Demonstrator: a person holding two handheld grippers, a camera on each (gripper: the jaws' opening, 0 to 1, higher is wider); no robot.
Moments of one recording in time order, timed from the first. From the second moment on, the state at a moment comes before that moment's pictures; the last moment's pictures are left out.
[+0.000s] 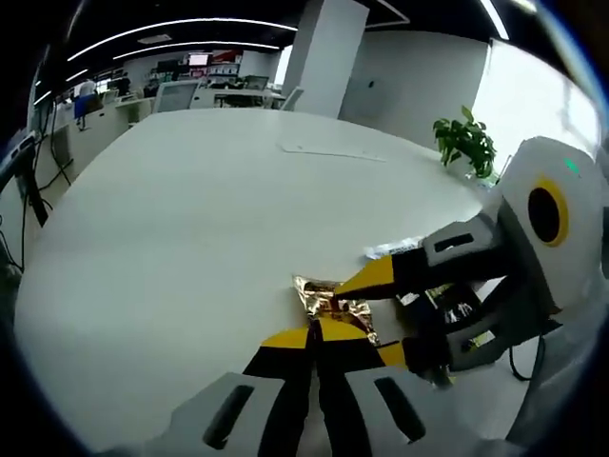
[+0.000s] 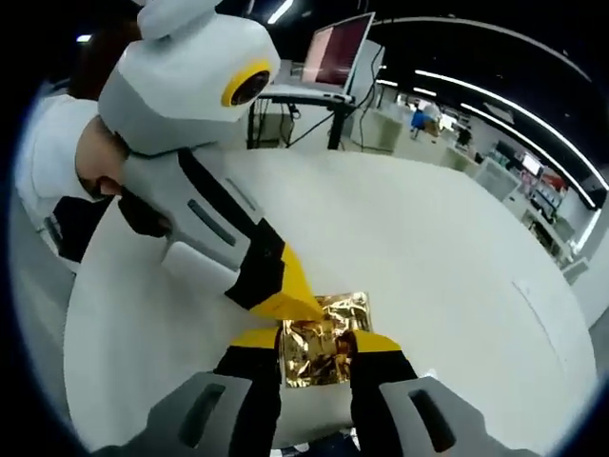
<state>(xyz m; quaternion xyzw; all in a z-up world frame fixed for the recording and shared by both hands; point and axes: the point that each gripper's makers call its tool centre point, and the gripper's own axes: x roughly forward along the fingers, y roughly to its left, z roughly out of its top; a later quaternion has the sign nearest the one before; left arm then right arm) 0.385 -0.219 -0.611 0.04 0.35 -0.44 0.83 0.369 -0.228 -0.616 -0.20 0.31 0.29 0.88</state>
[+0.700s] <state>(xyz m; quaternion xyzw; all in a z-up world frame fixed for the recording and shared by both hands) 0.380 -0.217 -0.604 0.04 0.33 -0.46 0.82 0.356 -0.241 -0.617 -0.20 0.33 0.31 0.87</state>
